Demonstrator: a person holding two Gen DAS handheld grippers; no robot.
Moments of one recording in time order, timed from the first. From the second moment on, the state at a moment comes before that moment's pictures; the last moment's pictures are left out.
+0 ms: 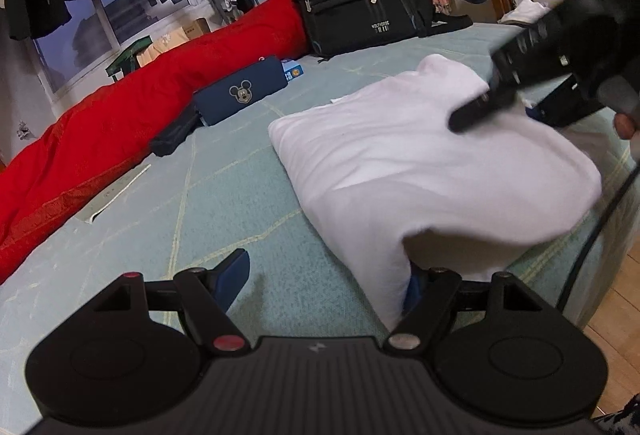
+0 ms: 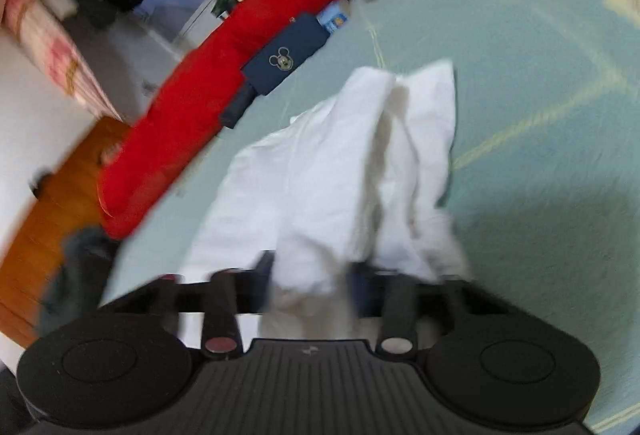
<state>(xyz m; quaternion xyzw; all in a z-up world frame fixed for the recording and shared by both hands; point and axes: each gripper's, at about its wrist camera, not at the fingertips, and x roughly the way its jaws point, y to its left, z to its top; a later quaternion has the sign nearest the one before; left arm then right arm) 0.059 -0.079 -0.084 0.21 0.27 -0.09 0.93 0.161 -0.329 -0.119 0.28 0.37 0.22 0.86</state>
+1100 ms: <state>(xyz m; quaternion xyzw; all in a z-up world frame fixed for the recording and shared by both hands) 0.039 -0.047 -0.023 0.14 0.28 -0.23 0.92 0.180 -0.372 -0.078 0.16 0.40 0.21 0.88</state>
